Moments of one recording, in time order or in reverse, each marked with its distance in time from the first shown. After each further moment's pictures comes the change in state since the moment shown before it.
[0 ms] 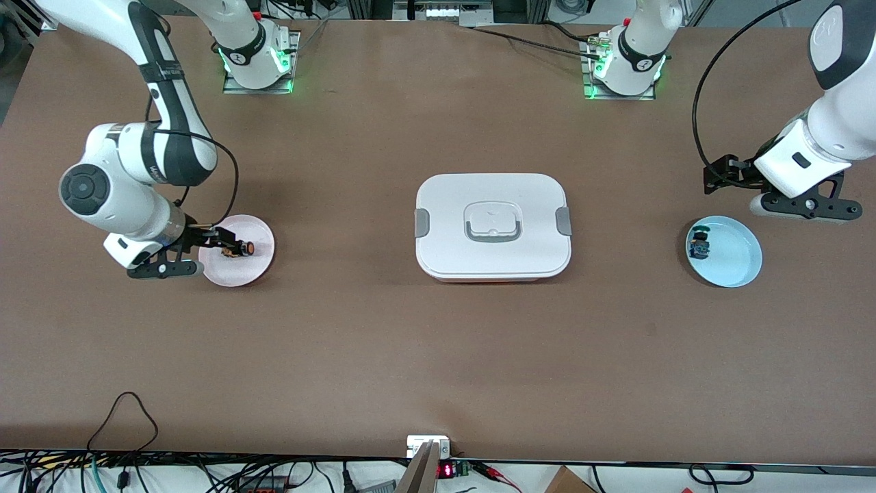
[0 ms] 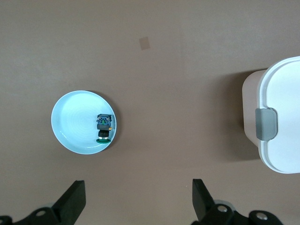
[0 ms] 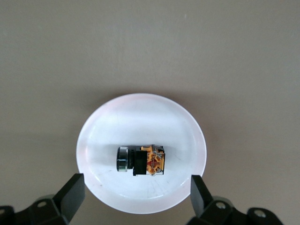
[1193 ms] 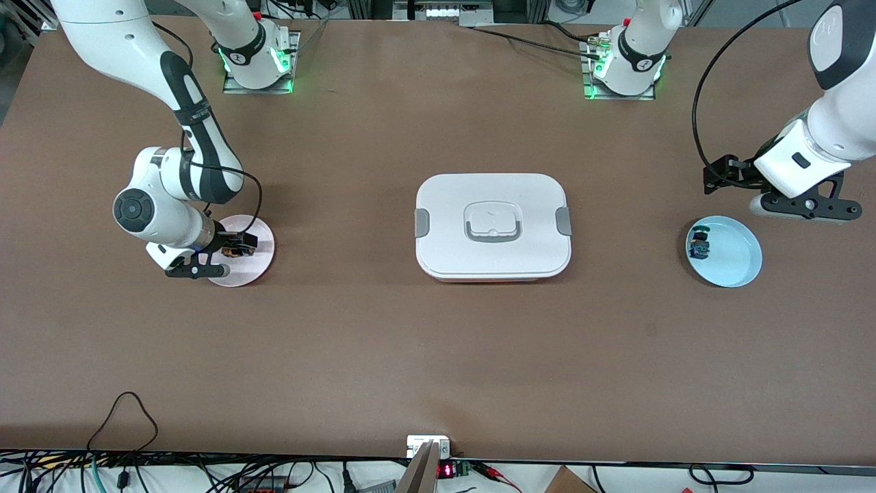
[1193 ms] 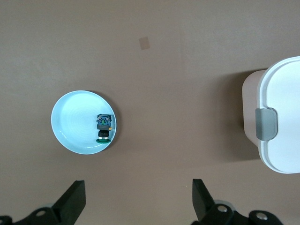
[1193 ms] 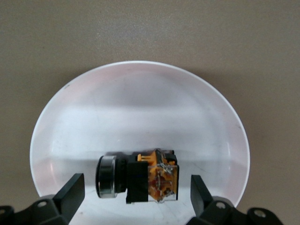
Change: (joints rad) left arm 0.000 0.000 0.000 0.000 0.000 0.000 0.000; right arm 0.000 0.145 0.000 -0.051 0.086 0.134 -0.011
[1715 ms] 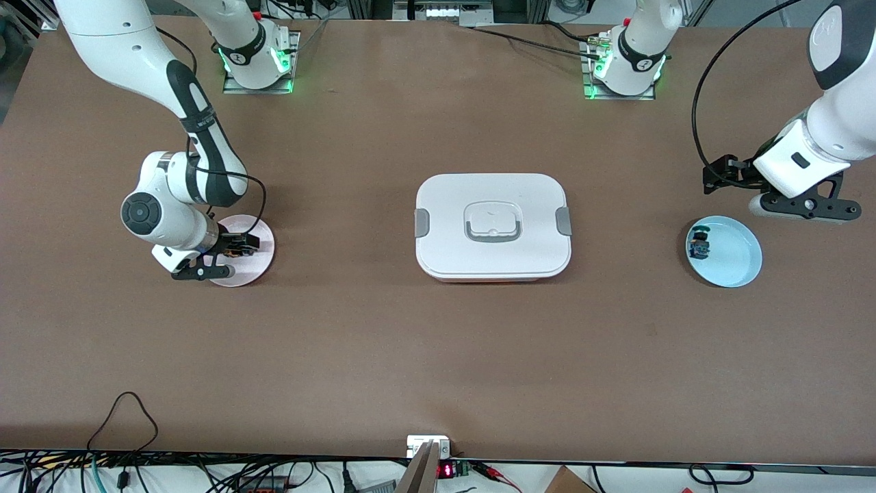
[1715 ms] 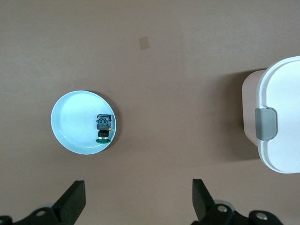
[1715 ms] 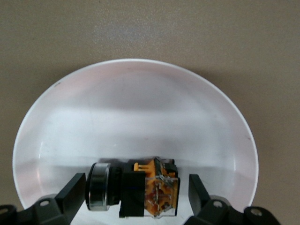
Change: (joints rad) left arm -0.001 0.000 -0.001 0.000 0.000 0.000 0.000; right arm 0.000 0.029 0.000 0.000 0.000 0.027 -0.046
